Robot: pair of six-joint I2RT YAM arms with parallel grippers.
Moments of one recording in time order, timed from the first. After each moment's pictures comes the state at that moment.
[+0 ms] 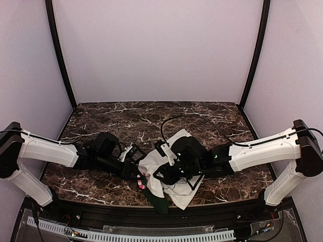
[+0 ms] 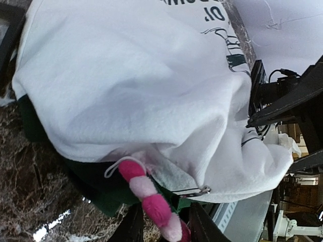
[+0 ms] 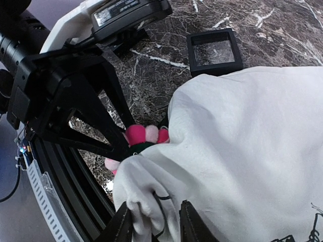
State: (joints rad) left arm -0.84 1.47 0.65 0.04 0.55 -0.59; right arm 1.21 1.55 0.92 -0.07 0.05 0.50
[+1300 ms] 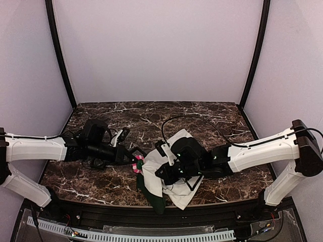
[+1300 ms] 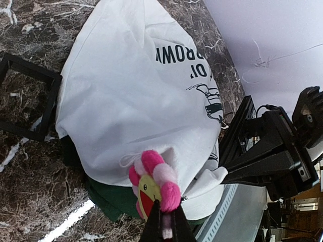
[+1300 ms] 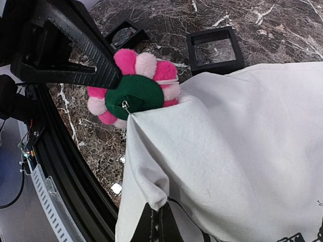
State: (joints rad) left arm -0.74 1.33 0.69 -0.02 0.52 -0.62; right arm 1.21 1.55 0.91 -0.04 0.04 0.54
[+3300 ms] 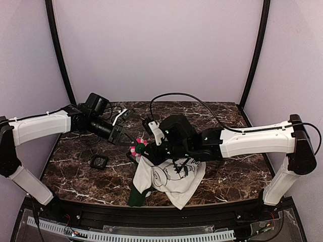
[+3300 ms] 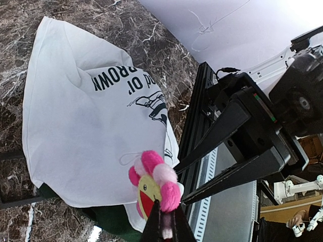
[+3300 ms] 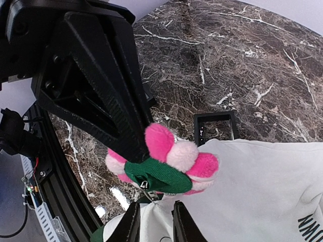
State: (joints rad) left arm -0.56 1.49 1.10 -0.43 0.93 -0.11; right arm 1.18 1.65 1.21 -0.12 0.11 0.40
